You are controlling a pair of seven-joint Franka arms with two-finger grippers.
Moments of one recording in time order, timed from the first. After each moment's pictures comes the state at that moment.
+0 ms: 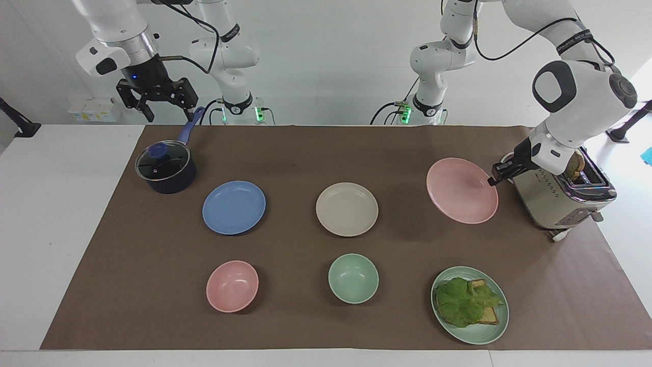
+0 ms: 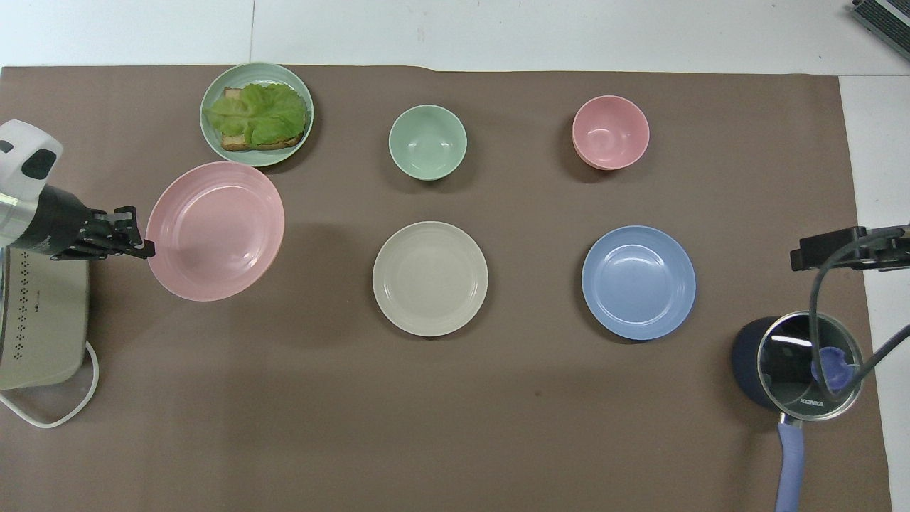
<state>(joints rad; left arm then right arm) 0.17 0.08 -0.15 -1.81 -0.26 1.78 -0.12 0.05 -0.08 -0.05 -1.58 0.02 1.49 0.02</state>
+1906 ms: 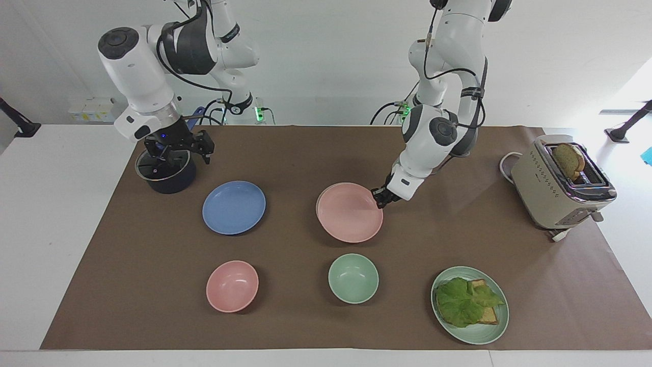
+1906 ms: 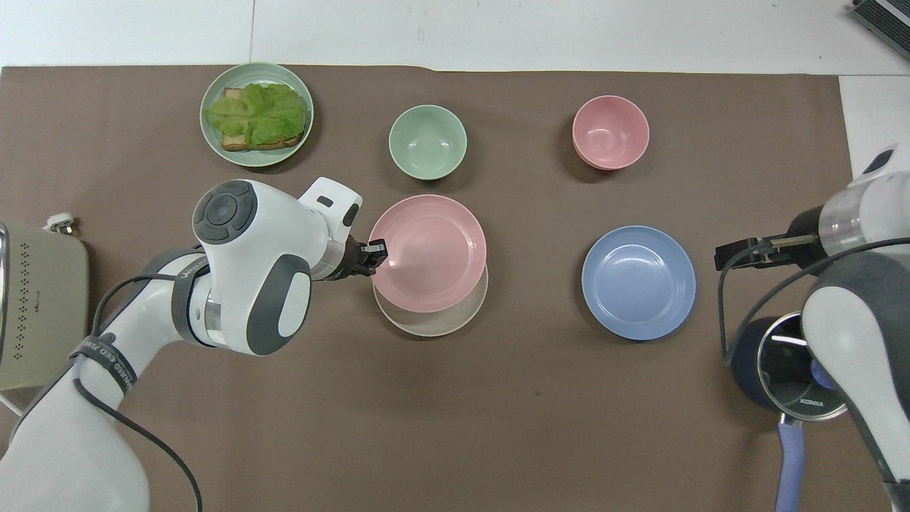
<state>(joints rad) -0.28 0.25 -0.18 -1.99 -0.28 2.29 -0.48 0.05 -0.05 -0.05 -1.94 0.02 1.88 -0.08</state>
